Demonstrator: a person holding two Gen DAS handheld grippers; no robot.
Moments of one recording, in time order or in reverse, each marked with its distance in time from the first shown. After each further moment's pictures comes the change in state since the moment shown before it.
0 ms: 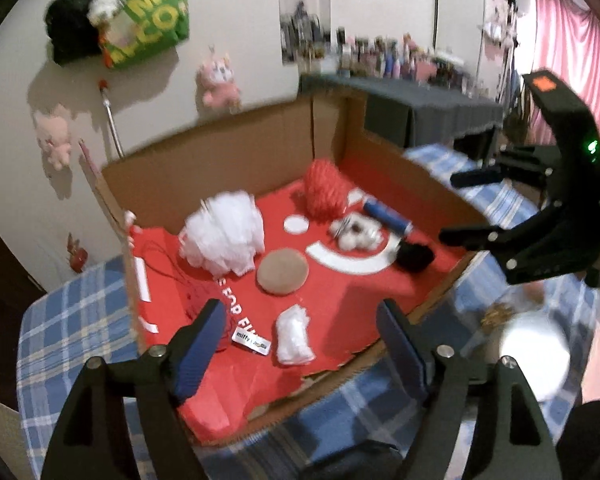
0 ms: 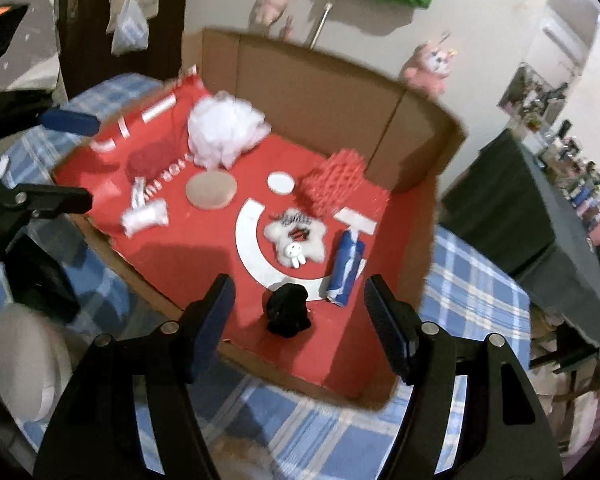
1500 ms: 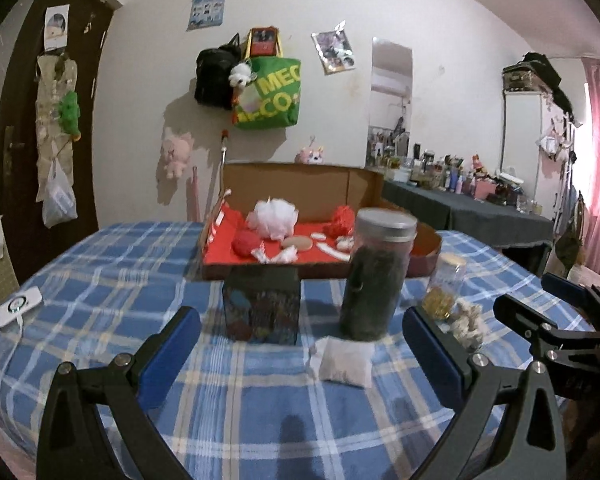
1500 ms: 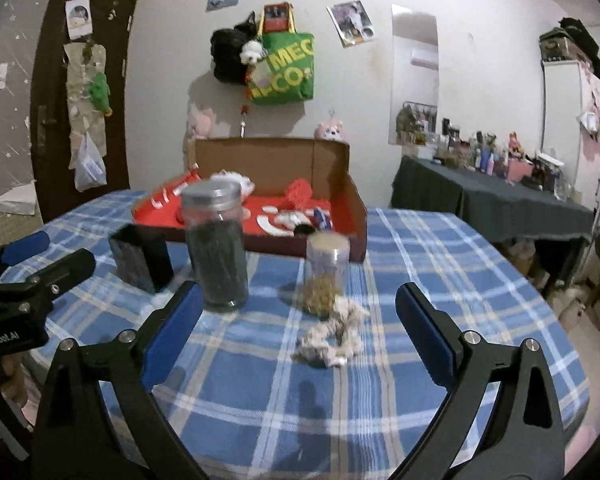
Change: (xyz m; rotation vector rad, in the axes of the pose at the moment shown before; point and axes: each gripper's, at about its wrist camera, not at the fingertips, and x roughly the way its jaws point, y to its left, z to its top) left arm -0.103 -0.124 -0.178 -0.299 -0.402 0.290; right arm -0.155 0.119 -0.201 0.380 -0.517 -0.220
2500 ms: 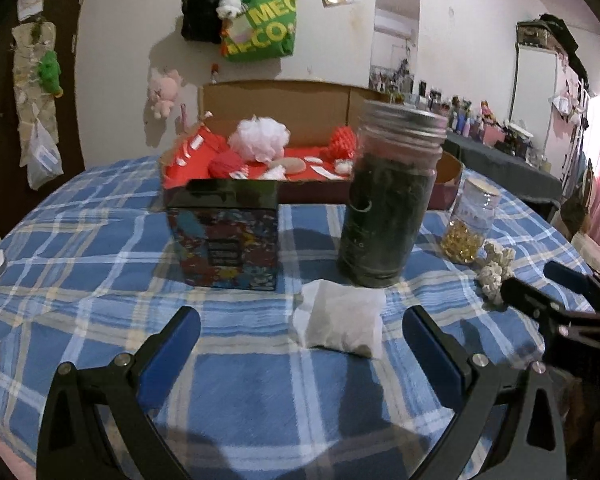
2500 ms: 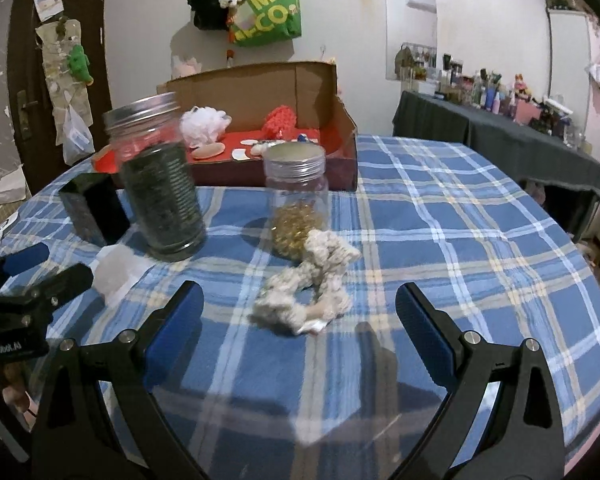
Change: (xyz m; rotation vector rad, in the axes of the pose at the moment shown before) left arm 0.068 -0.014 -0.024 0.009 0.251 -0.011; right arm 0.059 -0.029 -0.038 0.066 0.212 0.008
